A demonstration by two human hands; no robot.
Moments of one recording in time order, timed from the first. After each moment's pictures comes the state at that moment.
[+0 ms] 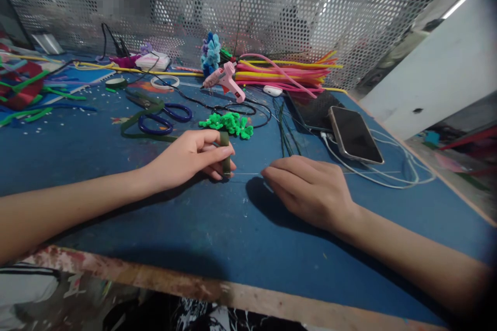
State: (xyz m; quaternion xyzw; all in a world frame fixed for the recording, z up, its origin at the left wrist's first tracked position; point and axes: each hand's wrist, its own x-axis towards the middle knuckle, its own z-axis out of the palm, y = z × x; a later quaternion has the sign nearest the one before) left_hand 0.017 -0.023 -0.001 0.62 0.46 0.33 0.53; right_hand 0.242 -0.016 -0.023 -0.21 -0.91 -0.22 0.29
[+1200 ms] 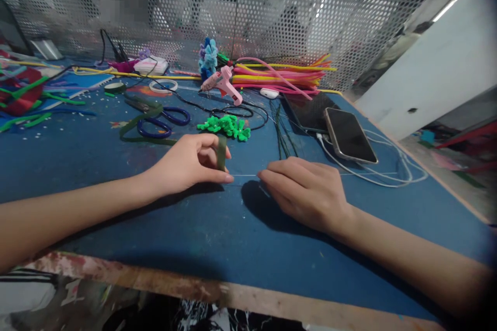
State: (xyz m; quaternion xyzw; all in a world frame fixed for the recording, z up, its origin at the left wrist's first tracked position) left_hand 0.018 -0.023 -0.004 0.67 0.49 0.32 0.47; right_hand 0.239 -0.020 -0.022 -0.20 -0.90 -0.24 0.30
